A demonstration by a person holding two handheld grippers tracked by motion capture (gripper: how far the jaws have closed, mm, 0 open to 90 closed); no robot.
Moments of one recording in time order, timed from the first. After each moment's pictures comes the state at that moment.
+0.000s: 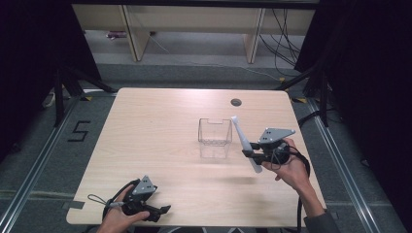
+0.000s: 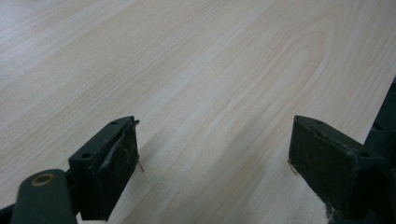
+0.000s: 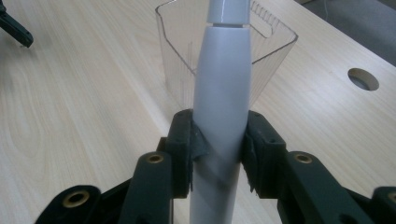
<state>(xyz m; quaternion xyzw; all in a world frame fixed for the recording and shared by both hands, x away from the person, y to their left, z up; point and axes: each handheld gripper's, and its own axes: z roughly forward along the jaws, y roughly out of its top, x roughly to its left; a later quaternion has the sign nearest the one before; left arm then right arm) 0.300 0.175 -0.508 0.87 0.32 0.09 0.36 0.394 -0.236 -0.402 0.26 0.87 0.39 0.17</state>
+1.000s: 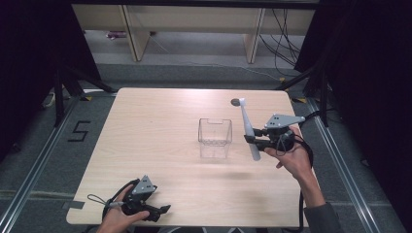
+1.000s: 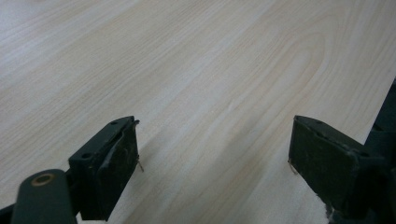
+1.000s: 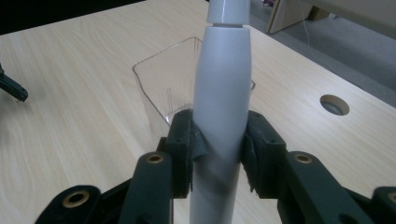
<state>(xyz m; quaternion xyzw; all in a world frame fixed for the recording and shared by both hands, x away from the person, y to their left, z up) 0.299 0.174 -0.508 0.86 0.33 0.08 0.37 0.414 -0.243 -0.375 0.28 0.83 0.44 0.18</state>
